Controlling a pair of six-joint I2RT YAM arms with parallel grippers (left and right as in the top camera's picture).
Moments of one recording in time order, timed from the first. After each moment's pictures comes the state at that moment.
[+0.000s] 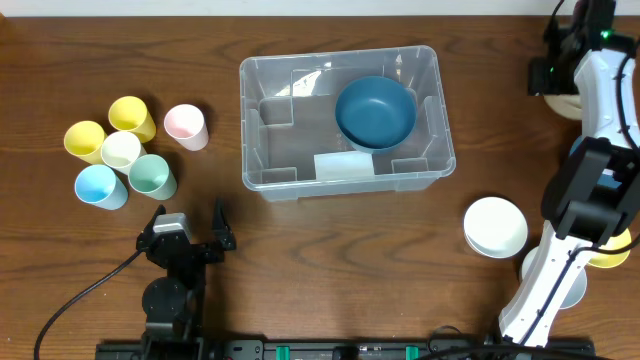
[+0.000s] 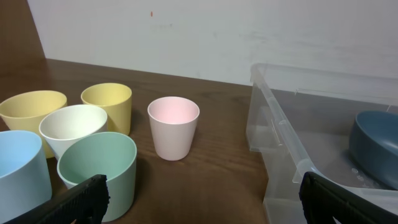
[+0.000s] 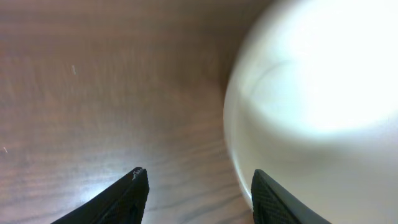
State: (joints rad) left arm -0.07 0.02 0.03 -0.13 -0.13 -0.15; right arm -0.27 2.34 2.13 -0.95 0.05 -0.20
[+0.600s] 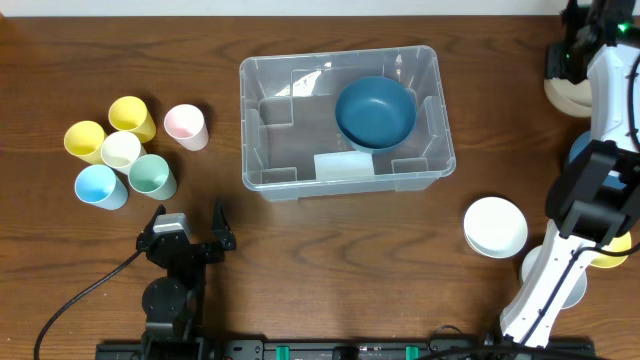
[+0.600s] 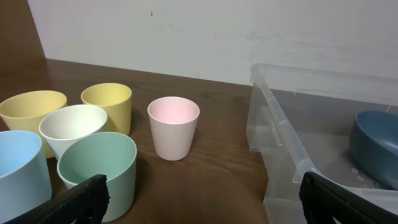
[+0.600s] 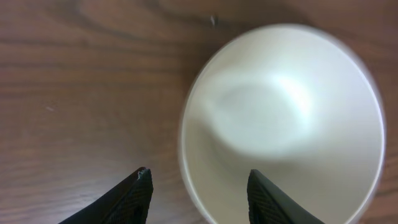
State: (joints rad) left arm -0.07 0.02 0.03 -0.13 -0.13 -0.15; right arm -0.31 2.35 2.20 -0.90 0.06 -0.22
